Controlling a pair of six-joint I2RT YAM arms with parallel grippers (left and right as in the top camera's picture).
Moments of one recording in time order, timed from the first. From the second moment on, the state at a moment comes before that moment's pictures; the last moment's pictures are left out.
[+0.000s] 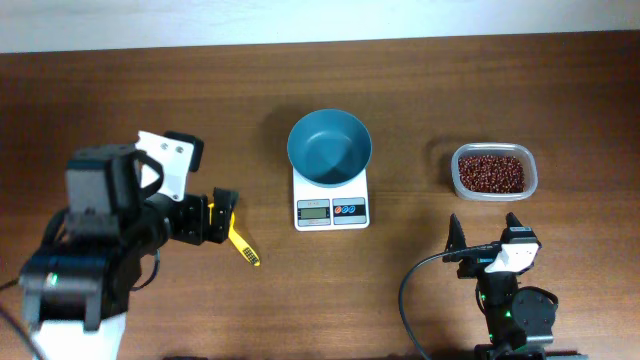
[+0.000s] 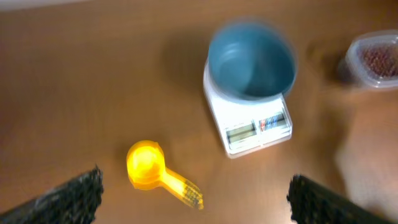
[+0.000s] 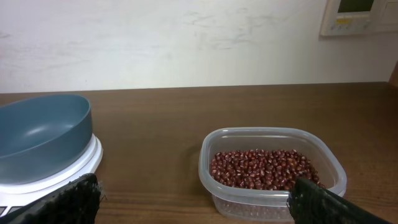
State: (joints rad) left arm -0.06 1.07 1.37 -1.15 0.25 0.09; right arm -0.01 0.02 0.01 -0.08 -0.02 0.05
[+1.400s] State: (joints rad) left arm 0.06 1.65 0.83 -0.53 0.01 -0.39; right arm -0.01 0.02 0.01 -0.08 -0.02 0.05
